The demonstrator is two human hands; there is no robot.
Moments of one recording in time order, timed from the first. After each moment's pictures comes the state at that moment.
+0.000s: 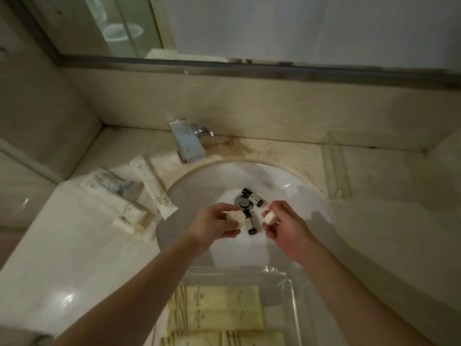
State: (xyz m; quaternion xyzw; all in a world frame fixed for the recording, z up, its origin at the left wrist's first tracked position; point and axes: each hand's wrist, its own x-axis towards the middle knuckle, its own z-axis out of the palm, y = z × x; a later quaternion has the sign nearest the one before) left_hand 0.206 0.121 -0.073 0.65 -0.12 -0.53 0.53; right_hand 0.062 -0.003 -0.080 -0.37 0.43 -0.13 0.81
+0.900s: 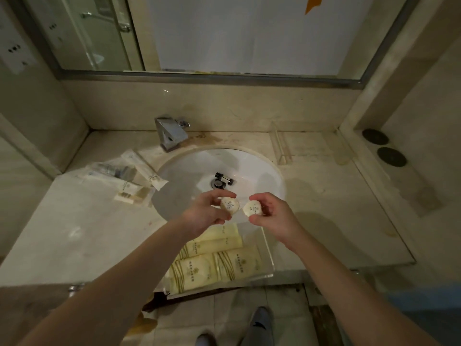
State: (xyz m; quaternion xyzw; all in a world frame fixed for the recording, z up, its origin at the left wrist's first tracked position) left_hand 0.112 0.225 0.021 0.61 -0.26 -0.56 0.50; right_hand -0.063 0.132 0.009 -0.70 0.39 -0.18 0.57
